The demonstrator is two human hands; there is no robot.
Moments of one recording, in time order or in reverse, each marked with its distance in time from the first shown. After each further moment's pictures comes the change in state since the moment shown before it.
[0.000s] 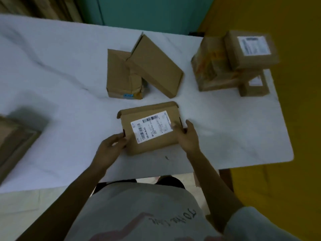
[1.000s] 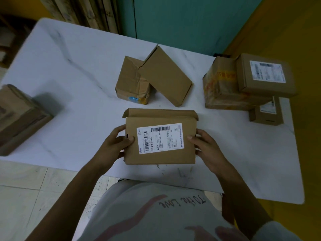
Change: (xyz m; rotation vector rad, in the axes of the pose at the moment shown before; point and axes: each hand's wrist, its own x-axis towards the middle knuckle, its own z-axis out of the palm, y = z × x) left_hand -0.028 0.018 0.042 -0.321 -0.023 0.081; right_hand 0.027 -0.010 -0.097 0.225 -0.493 -0.090
